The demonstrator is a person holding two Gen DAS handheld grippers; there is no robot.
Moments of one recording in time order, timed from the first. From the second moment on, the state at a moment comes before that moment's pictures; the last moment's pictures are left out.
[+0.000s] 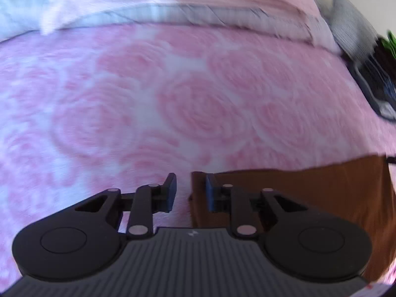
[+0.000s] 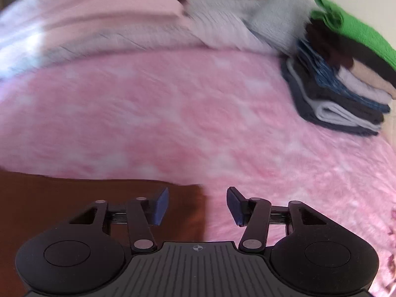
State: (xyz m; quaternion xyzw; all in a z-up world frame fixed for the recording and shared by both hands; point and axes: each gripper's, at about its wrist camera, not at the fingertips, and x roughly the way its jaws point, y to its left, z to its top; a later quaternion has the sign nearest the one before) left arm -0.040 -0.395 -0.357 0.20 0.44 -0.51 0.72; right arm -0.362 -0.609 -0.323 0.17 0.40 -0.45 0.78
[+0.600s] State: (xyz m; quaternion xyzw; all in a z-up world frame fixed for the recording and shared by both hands) left arm -0.133 -0.338 -0.328 0.23 0.49 -0.48 0.69; right arm -0.385 -0.519 -0.334 0.26 0.44 -0.37 0.78
